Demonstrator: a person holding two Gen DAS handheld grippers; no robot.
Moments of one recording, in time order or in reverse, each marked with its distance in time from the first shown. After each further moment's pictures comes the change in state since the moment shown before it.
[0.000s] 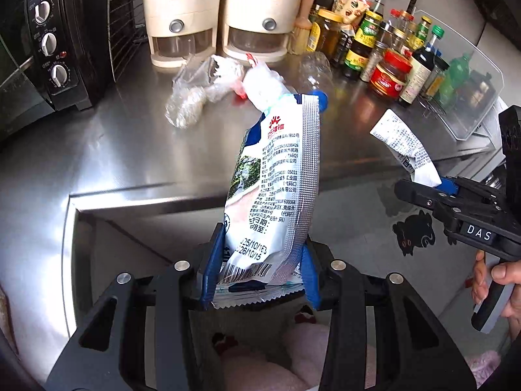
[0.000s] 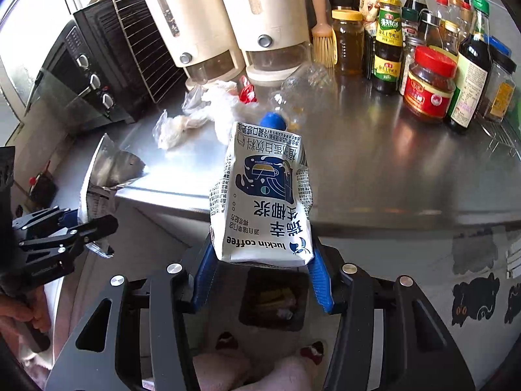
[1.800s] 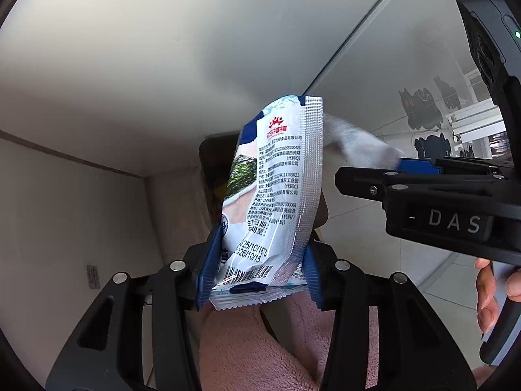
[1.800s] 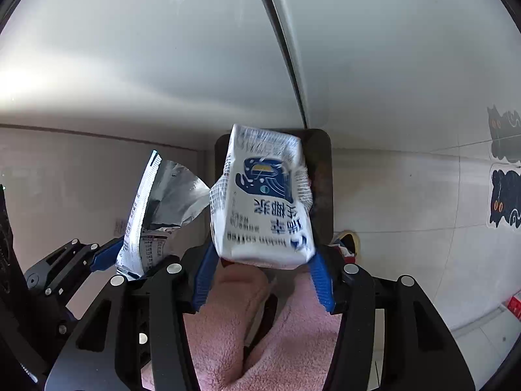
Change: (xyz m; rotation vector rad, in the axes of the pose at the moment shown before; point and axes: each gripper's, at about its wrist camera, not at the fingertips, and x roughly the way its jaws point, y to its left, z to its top) left arm 0.285 0.001 -0.131 -0.028 0.452 -0.025; right arm 0.264 -0.044 -0.136 0.225 0.603 -0.006
